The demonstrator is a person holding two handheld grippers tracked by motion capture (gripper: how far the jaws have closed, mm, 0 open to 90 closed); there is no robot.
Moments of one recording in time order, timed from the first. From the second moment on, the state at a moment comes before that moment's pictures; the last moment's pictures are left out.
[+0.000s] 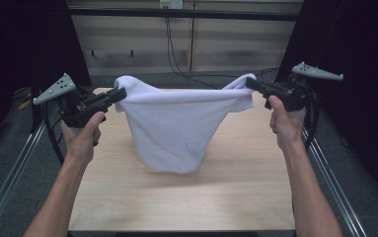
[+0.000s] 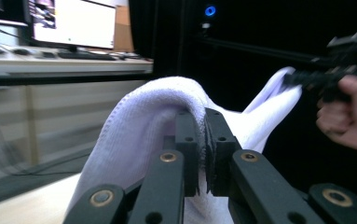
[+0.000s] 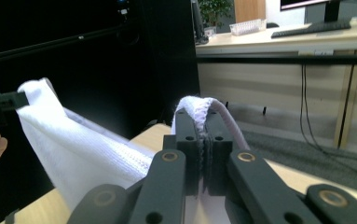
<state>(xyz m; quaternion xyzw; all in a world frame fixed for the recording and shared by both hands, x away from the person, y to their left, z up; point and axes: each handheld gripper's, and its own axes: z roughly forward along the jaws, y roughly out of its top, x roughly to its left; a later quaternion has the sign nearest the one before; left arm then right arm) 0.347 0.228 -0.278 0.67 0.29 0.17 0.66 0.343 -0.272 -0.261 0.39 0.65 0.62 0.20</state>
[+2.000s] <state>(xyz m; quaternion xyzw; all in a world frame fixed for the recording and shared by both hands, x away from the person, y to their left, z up) 0.335 0.187 -0.505 0.84 0.32 0.01 0.43 0.225 -0.307 -0.454 0.46 0.74 0.47 0.15</state>
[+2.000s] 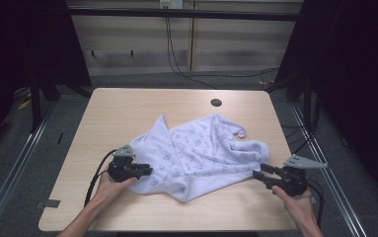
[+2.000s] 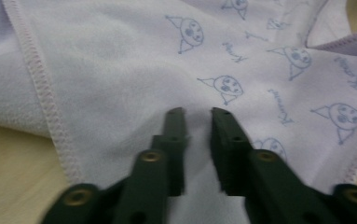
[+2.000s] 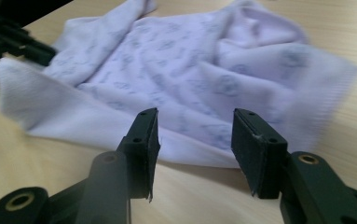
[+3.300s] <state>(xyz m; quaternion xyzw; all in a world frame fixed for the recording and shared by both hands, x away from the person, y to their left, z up) 0.315 0.213 -0.500 0.82 0.35 0.01 0.45 0.228 -0.108 -0.491 0.26 0.87 0.43 0.03</state>
